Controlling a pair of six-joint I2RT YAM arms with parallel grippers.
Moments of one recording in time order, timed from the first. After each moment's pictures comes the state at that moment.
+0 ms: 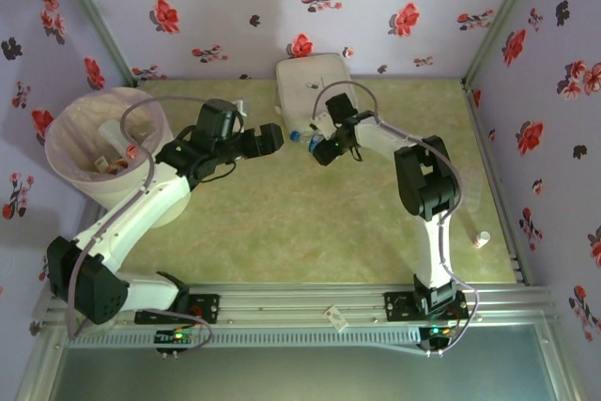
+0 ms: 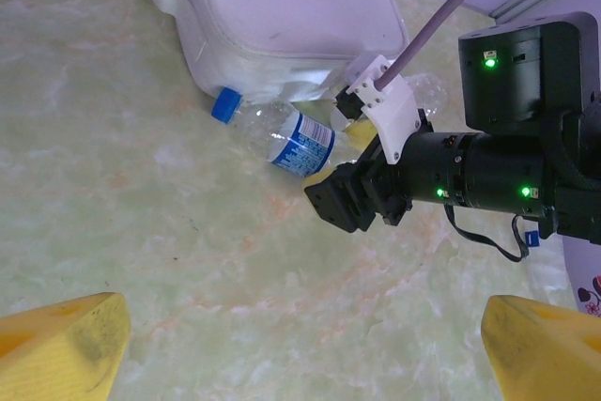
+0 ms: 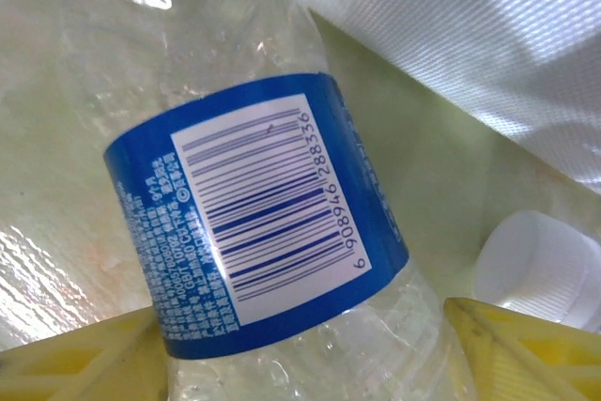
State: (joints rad) left arm -0.57 1.31 1.21 -0.54 0.08 -0.63; right arm 0.46 2.12 1.57 -0.58 -0.10 -0.31
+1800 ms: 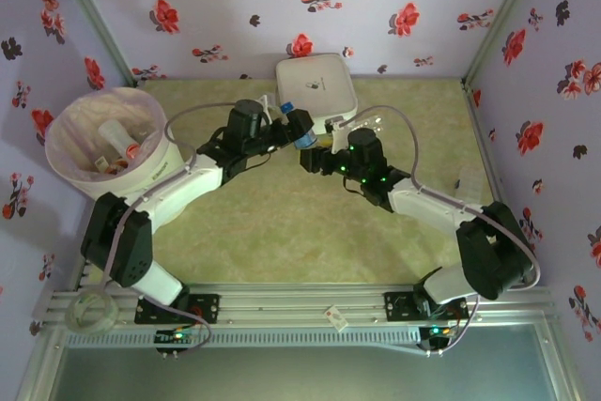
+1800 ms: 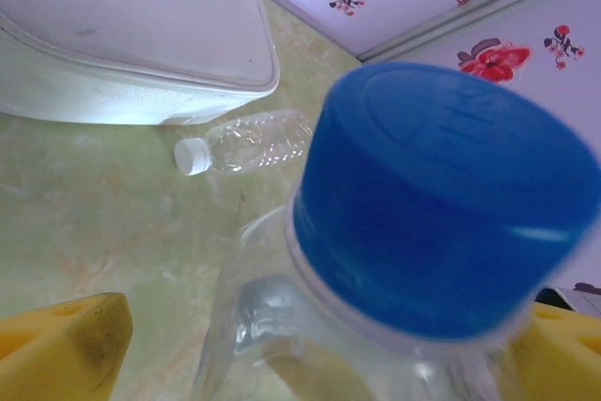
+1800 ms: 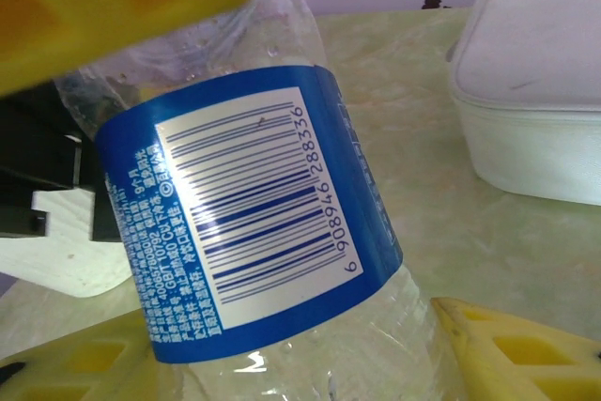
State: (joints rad) left arm -0.63 1.56 1.14 0.01 0.22 -0.94; right arm 0.62 1.44 0.82 0.26 -0.27 0.36
